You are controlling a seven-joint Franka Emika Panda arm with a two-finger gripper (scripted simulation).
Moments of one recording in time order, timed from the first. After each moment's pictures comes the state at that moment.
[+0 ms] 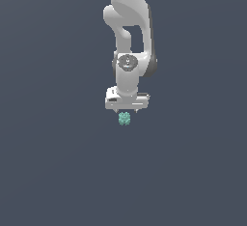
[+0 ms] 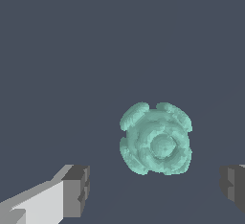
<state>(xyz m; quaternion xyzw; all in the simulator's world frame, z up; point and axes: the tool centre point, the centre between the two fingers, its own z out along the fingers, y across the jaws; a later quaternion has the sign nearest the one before) -0.060 0.014 0.081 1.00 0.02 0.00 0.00</state>
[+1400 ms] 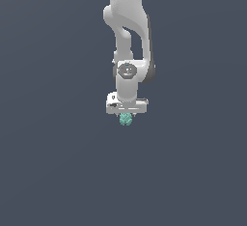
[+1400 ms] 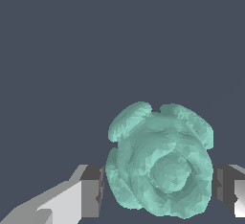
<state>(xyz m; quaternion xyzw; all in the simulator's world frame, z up) -0.058 0.014 0.048 1.00 0.01 0.00 0.00</state>
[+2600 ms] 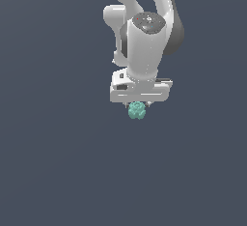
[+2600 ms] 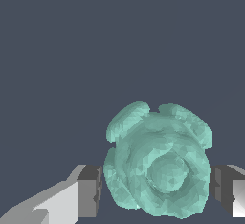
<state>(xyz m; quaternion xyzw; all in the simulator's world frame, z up) 0.010 0.053 0.222 1.00 0.02 0.00 0.00</state>
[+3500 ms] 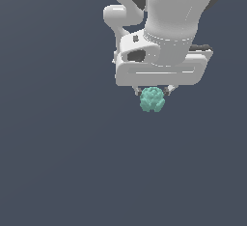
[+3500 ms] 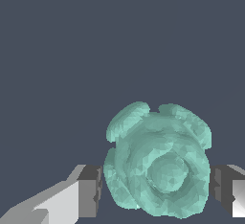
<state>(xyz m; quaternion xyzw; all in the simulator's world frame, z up) 0.064 0.081 0.352 1.00 0.02 0.00 0.00</state>
